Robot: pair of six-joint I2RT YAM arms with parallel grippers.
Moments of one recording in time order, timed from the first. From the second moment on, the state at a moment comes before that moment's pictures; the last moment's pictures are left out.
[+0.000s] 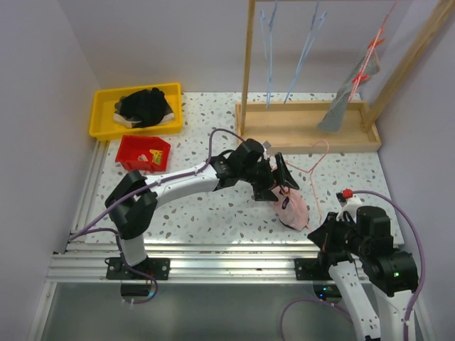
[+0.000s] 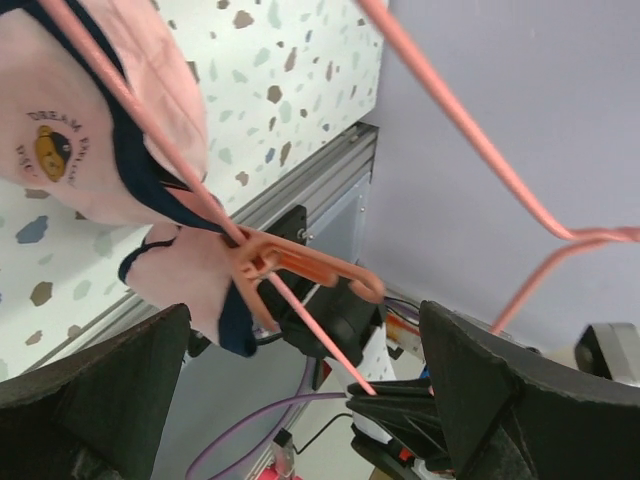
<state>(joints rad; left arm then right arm) -0.95 1.82 1.34 -0.15 0.42 -1.28 0.15 0.30 0.90 -1.40 -0.33 0.34</state>
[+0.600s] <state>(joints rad) -0.93 1.94 1.44 -0.24 0.44 -1.22 0.16 0.32 0.93 -1.41 -0.31 0.34</state>
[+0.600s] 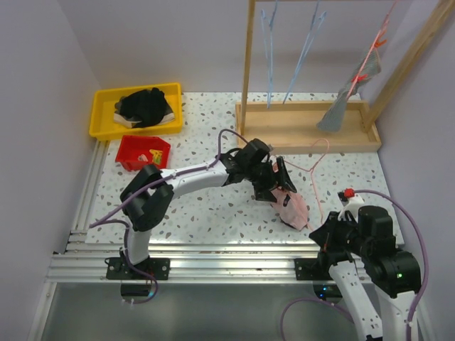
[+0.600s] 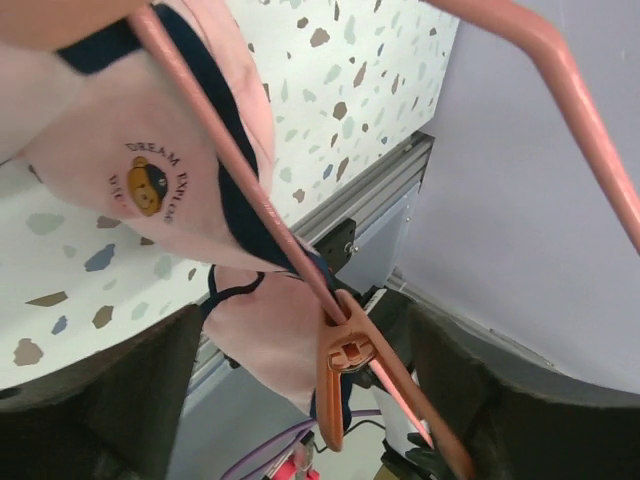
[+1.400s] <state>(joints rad) -0.91 1.85 1.27 -0.08 0.51 -1.25 0.16 0.33 0.93 -1.41 -0.29 0.34</state>
